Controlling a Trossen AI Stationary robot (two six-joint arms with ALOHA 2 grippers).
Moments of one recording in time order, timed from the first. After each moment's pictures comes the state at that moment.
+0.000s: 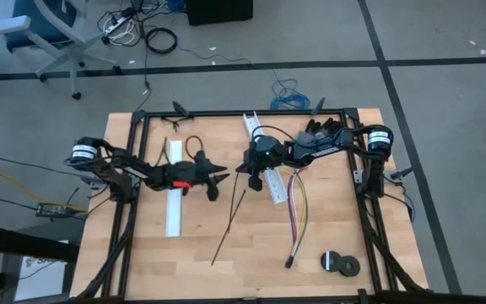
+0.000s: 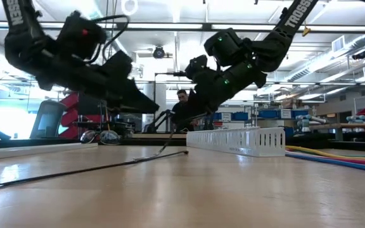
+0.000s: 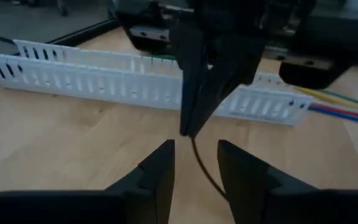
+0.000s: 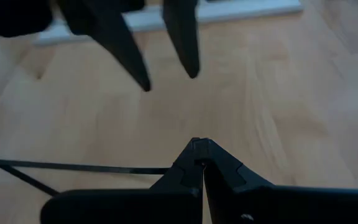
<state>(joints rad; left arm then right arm) 0.08 1.57 0.33 0.95 -0.22 -0.22 -0.22 1.88 0.95 0.43 -0.22 -0.03</state>
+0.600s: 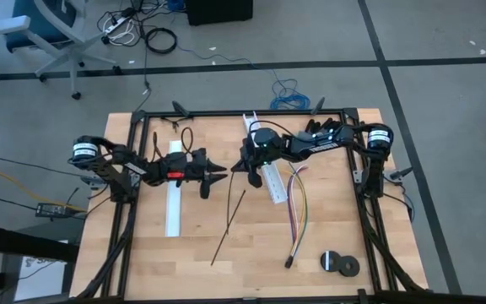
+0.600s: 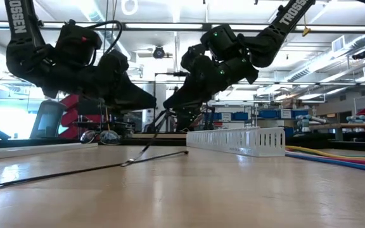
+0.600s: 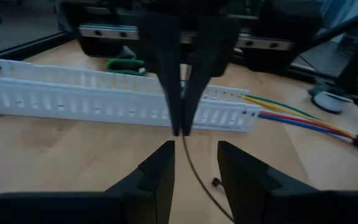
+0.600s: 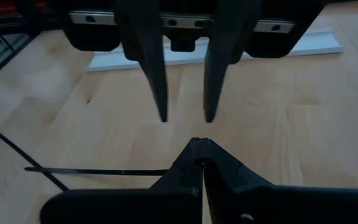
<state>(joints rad) 0.20 1.58 0.29 1.11 0.09 -0.20 -0.25 1.88 1.03 0.39 -0.41 -0.06</state>
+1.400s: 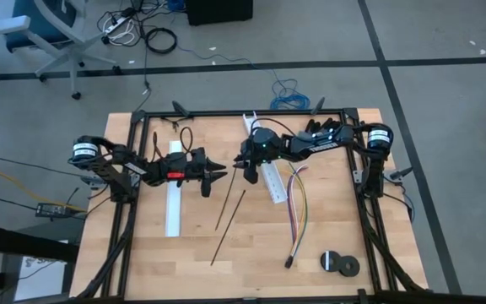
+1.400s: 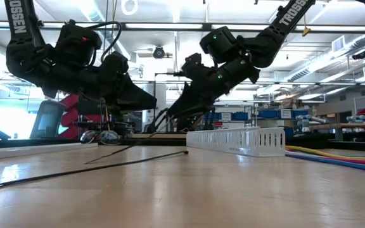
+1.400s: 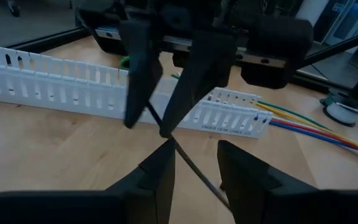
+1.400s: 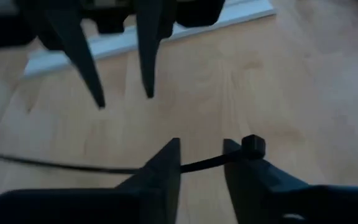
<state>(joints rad) 0.20 1.58 0.29 1.11 0.04 -0.25 -0.26 1.88 1.03 0.34 -0.22 0.08</state>
